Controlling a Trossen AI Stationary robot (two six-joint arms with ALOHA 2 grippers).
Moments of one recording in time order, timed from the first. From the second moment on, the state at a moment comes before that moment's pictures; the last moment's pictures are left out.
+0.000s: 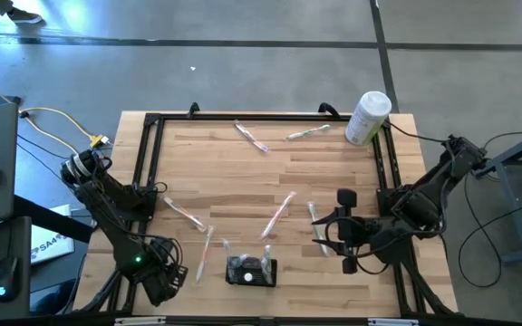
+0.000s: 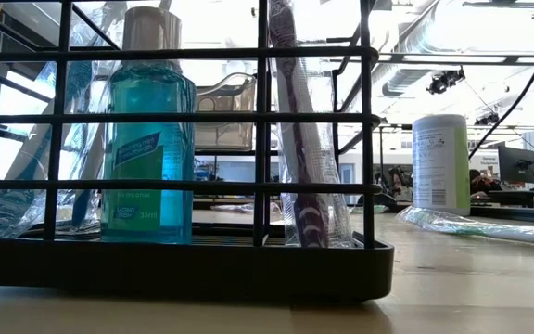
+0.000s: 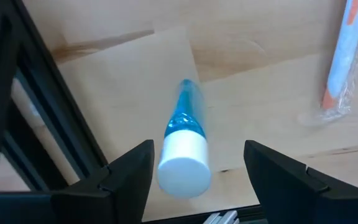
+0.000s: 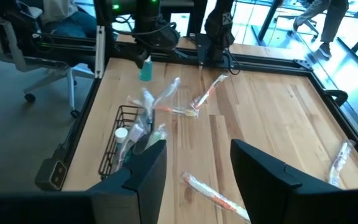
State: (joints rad) left arm -0.97 1.52 1.06 -0.98 0.09 -2.28; right arm 0.74 1.33 1.41 -0.70 0.68 0.34
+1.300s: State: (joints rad) left arm -0.97 1.53 1.42 -1.12 0.02 -2.28; right arm 0.75 1.33 1.41 -0.71 0.68 0.35
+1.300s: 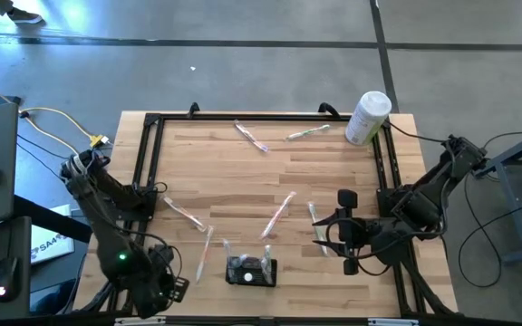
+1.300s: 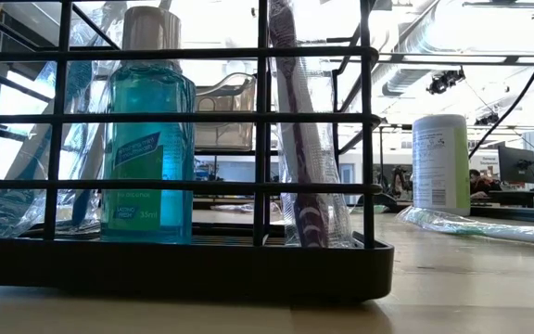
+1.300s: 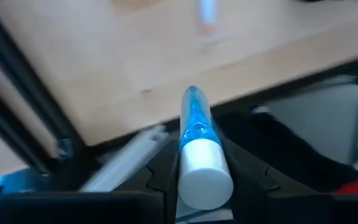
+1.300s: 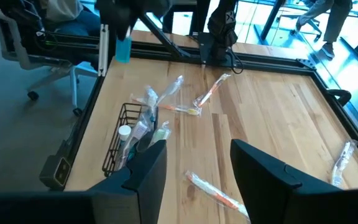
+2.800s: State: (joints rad) left arm -0.50 1.98 2.17 -1.20 0.12 -0.88; right arm 0.82 1.31 1.41 -0.88 0.79 0.63
